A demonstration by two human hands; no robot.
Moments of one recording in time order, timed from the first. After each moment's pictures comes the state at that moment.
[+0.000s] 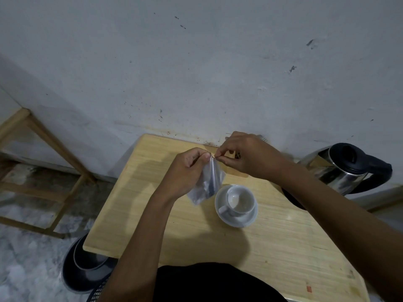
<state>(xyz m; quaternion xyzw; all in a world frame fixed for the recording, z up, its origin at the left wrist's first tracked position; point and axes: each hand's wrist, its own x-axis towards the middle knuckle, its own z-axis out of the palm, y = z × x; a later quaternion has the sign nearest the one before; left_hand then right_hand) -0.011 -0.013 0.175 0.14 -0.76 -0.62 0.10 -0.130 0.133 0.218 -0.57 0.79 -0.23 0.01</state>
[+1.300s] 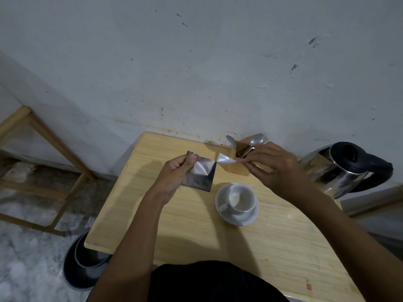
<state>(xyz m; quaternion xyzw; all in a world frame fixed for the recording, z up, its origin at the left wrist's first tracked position) -0.008 -0.036 0.126 0.22 -0.61 -0.76 0.06 -0.116 0.190 0.195 -0.55 0.77 -0.29 -0.18</state>
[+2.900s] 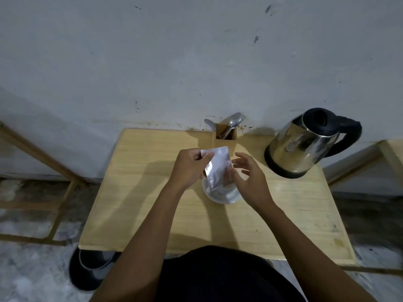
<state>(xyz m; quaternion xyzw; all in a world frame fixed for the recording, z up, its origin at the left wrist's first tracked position) -0.029 0.037 0.135 0.21 -0.76 -0.61 0.03 -0.065 0.216 0.091 -0.13 0.83 -0.54 0.08</state>
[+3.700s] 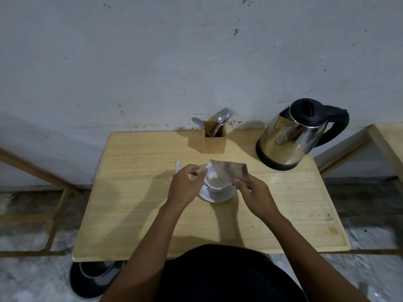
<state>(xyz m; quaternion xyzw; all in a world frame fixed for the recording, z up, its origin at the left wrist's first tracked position) -0.020 0.052 0.079 0.23 -0.83 -0.50 -0.02 -0.056 0.262 0.054 -0.07 0.87 -0.47 0.13</state>
